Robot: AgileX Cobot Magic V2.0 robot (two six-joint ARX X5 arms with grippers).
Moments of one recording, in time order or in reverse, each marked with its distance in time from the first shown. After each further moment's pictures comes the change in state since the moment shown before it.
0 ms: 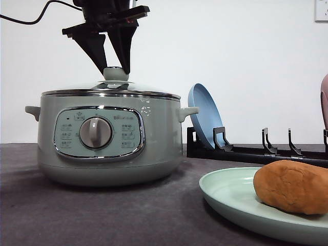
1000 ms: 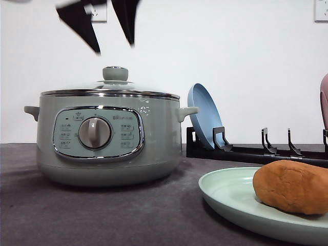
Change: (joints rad) left_arx 0.000 -0.169 -0.002 -0.011 0.003 0.006; right_arx 0.000 0.000 0.000 -0.002 0.001 0.001
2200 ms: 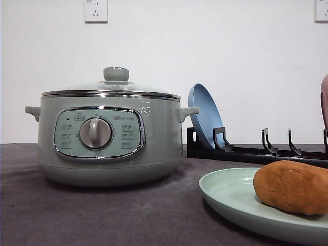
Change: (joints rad) left_arx -0.015 -1.277 -0.818 0.166 0.000 -0.018; right_arx 0.001 -0.034 -0.199 -0.161 0.011 -0.048
